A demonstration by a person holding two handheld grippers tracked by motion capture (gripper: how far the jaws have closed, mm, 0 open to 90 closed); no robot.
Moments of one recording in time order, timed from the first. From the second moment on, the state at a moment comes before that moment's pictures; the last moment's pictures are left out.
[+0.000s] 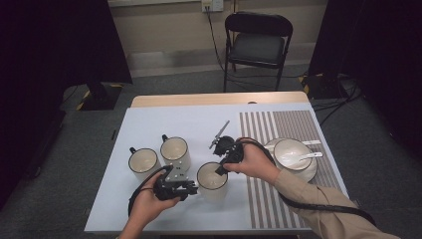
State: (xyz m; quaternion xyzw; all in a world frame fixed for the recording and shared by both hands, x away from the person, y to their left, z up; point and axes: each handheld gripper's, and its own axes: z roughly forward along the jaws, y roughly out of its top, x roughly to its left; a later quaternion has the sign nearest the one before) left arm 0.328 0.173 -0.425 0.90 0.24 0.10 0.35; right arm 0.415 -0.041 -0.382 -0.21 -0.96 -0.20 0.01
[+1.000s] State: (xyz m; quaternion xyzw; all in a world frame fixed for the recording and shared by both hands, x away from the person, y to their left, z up) left arm 0.321 0.163 -0.417 0.89 0.24 0.09 0.37; right arm 0.413 -0.039 -0.383 -0.24 -0.95 -0.19 -0.01
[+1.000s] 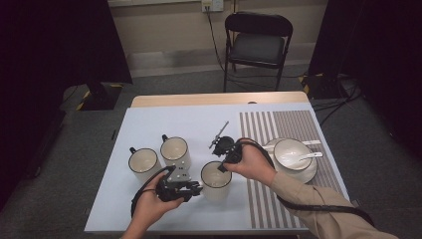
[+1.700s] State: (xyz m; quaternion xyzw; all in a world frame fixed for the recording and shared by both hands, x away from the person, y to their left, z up) left arm 0.335 0.142 -0.398 0.89 0.23 0.10 0.37; right arm 0.420 -0.060 -0.361 -0.25 -0.95 -0.18 -0.02
